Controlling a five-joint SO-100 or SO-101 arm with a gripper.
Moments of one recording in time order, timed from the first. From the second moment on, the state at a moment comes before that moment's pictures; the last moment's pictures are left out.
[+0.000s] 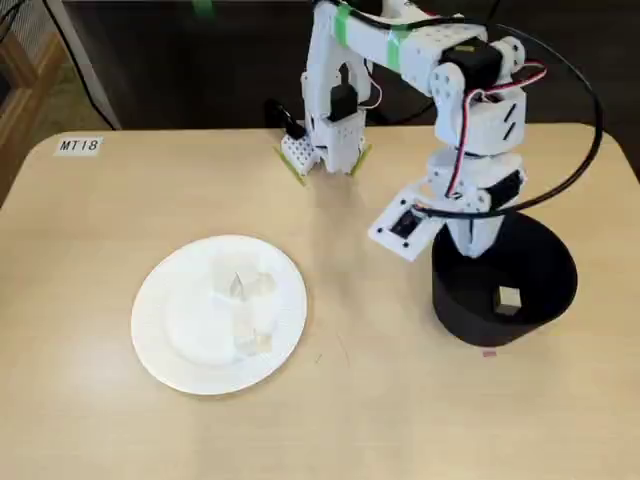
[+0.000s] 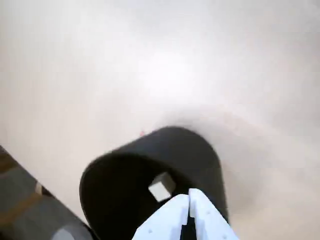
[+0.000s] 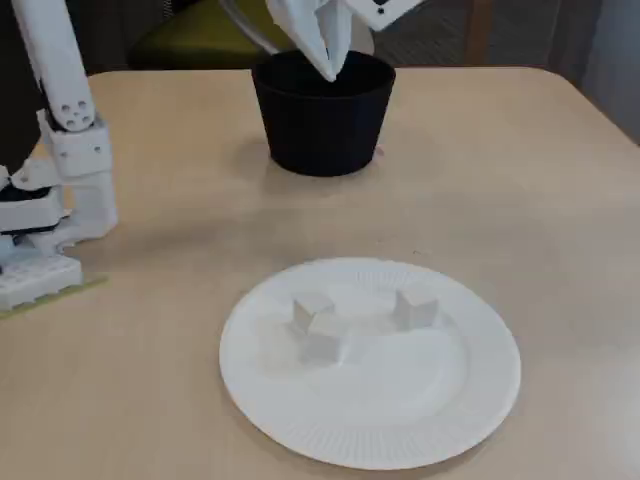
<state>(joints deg) -20.0 95.9 78.6 84.4 -12.8</state>
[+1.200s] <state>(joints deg) 34.3 104.2 110.6 73.8 -16.1</state>
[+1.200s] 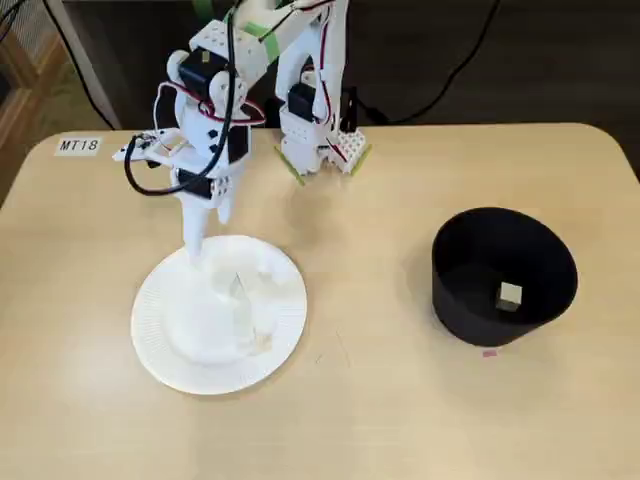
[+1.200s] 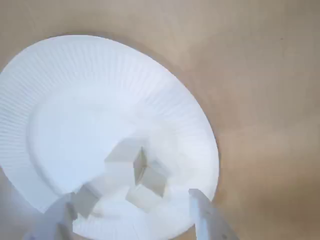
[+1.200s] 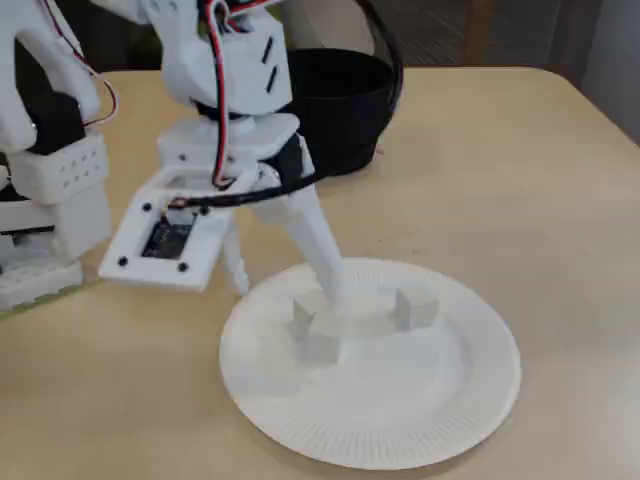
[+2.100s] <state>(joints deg) 29.1 83.6 102.7 60.8 -10.4</state>
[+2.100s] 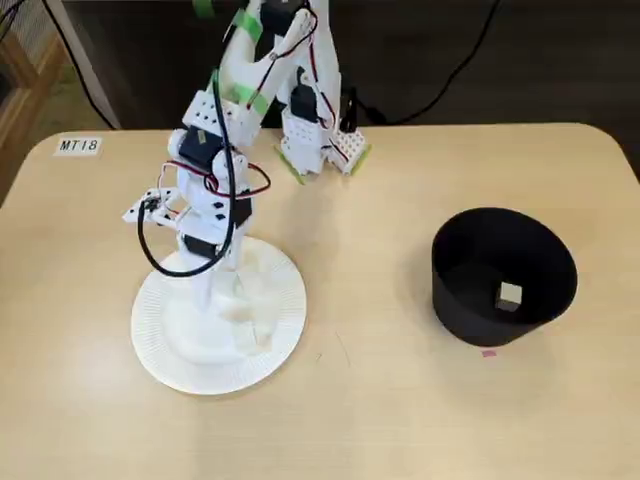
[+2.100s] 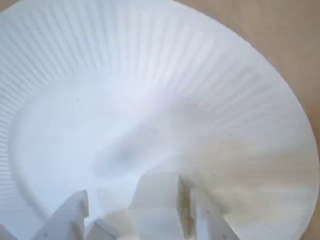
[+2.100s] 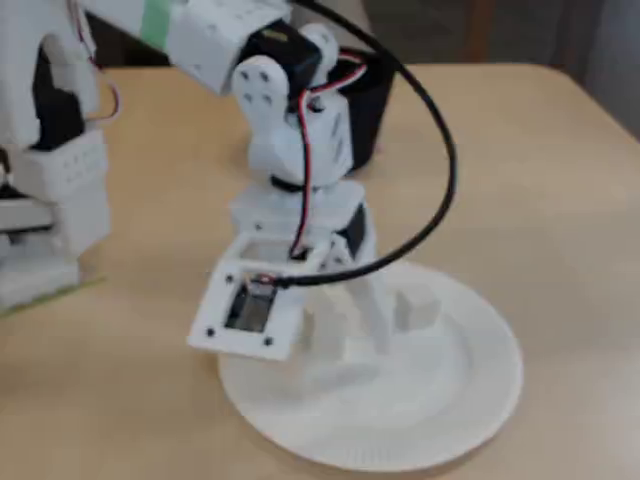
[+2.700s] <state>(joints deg) 27.7 76.3 93.2 60.6 -5.4</state>
